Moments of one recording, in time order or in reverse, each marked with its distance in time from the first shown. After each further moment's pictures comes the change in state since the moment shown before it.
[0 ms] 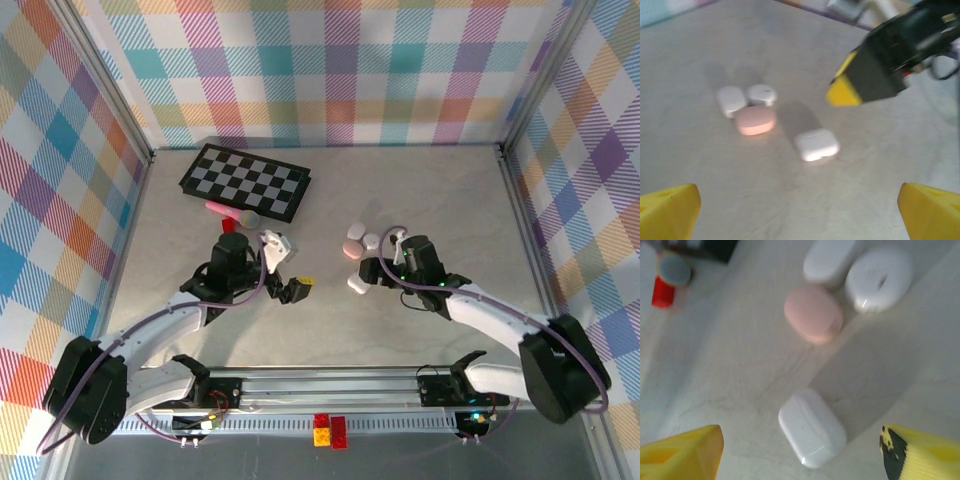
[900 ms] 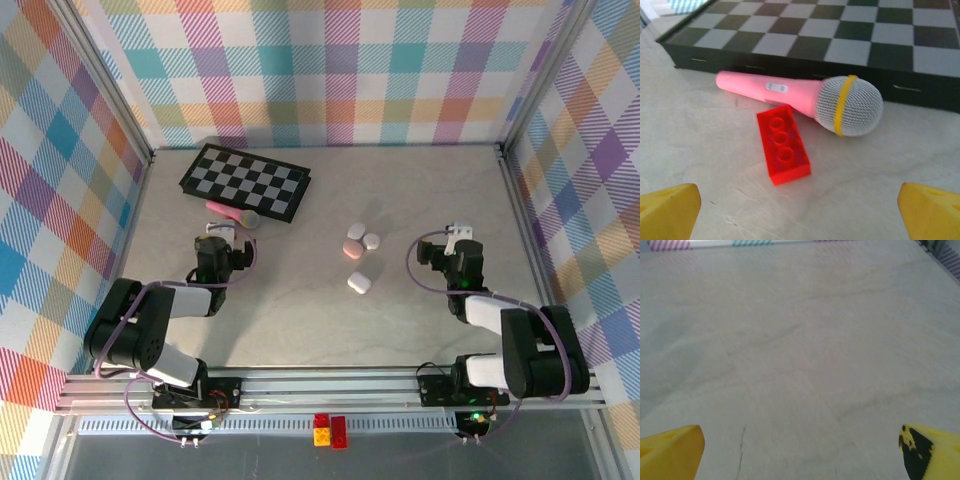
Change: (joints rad) left arm 0.297 0.410 -0.137 0.550 -0.739 -0.145; right arm -0.444 0.169 -0.206 0.630 0.211 -0.490
